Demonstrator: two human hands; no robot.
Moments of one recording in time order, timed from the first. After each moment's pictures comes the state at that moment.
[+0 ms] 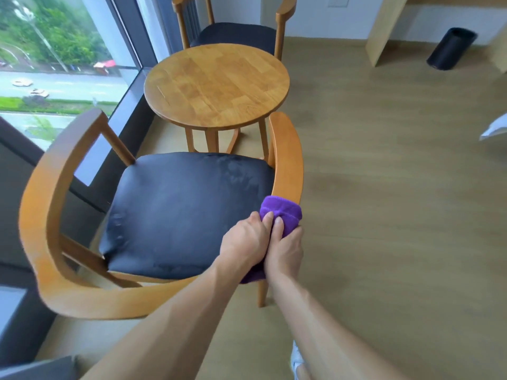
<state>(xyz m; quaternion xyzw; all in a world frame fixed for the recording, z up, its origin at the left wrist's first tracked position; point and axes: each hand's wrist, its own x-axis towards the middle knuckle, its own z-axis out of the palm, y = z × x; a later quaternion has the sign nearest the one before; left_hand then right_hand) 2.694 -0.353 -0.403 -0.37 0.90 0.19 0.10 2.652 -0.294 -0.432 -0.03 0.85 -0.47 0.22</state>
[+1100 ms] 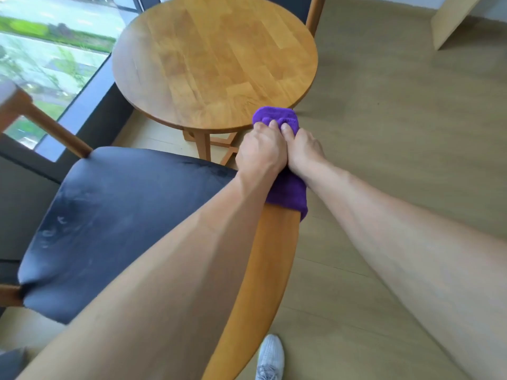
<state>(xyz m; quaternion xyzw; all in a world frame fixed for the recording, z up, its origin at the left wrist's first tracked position) 2.436 -0.577 -0.441 -0.60 0.72 0.34 -0.12 2.374 -0.533 -0.419 -0.33 0.86 -0.25 0.29</state>
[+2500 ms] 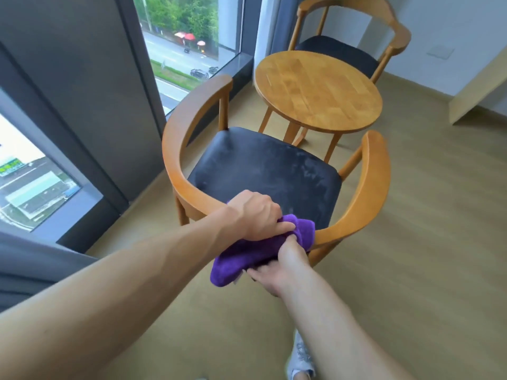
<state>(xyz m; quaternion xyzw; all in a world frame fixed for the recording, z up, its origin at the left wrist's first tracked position) 2.876 -0.386 -0.347 -0.30 0.95 0.06 0.11 2.824 -0.295 -0.356 0.21 0.61 -0.46 0.61</state>
